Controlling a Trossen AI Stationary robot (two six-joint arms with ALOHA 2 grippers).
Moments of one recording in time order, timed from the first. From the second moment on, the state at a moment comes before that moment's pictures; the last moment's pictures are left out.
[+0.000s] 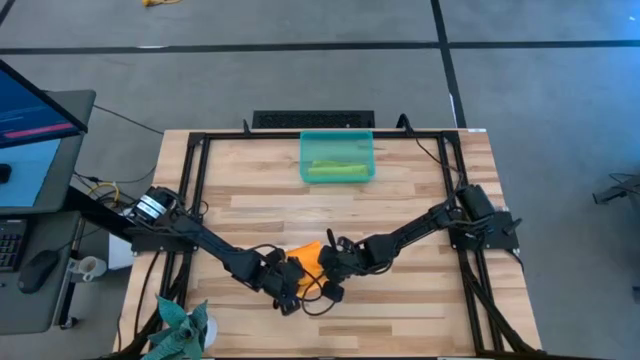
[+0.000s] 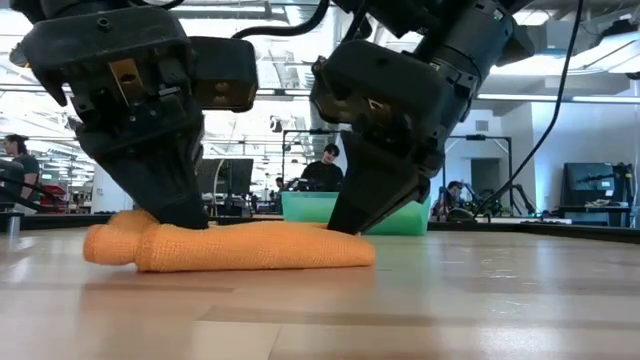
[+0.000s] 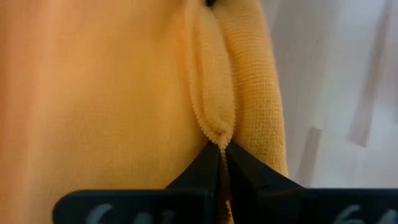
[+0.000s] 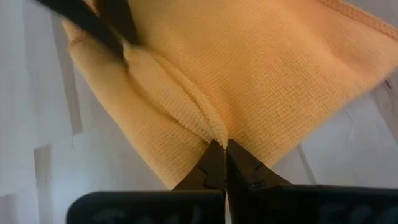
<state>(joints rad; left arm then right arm) -0.51 1.85 1.02 -0.26 -0.23 -0.84 0.35 2.01 1.20 -0.19 0.12 0.60</state>
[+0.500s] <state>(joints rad) -0.51 1.84 1.02 -0.35 -0.28 -0.90 0.35 2.02 1.20 -0.19 0.13 0.70</state>
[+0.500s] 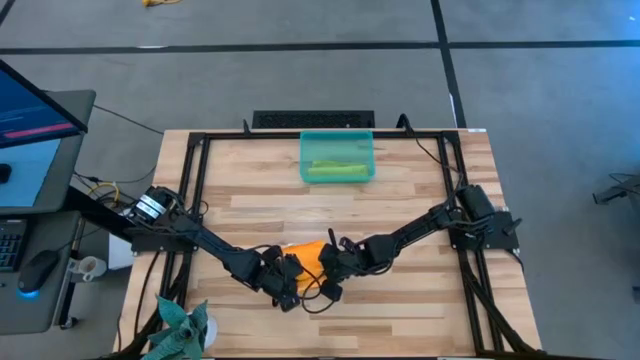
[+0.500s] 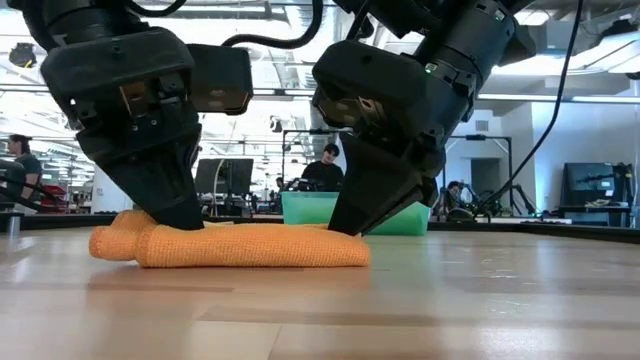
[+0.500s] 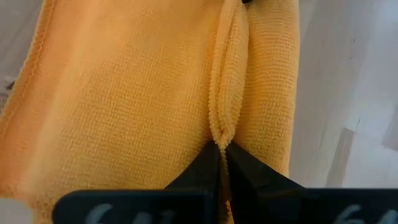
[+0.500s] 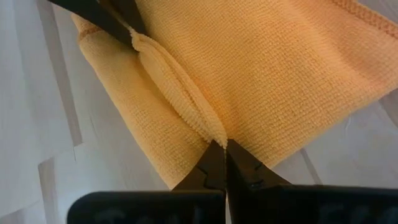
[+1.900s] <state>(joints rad) -0.63 1.69 0.96 -0.21 -0.56 -0.64 0.35 2.02 1.19 -0.19 0.13 0.70</state>
